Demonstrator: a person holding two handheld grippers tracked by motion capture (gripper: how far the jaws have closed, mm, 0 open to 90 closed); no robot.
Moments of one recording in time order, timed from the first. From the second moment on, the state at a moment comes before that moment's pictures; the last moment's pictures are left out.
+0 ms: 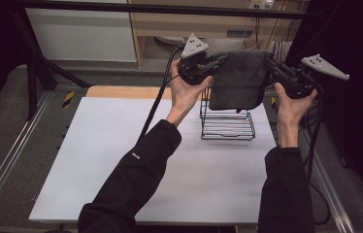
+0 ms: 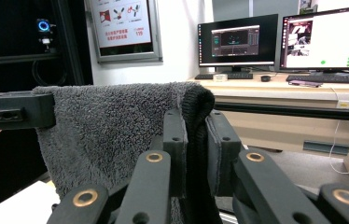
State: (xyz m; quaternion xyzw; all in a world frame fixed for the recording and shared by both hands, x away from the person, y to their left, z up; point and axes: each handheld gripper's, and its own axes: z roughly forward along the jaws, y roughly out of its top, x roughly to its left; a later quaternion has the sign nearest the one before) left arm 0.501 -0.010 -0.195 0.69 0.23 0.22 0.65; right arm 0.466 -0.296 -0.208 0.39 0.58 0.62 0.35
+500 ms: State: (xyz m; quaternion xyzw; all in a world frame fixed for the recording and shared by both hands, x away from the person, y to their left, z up) left arm 0.486 -0.007 -0.204 0.71 0.21 0.22 0.63; right arm 0.449 -0.298 -0.219 0.38 0.60 0.61 0.35
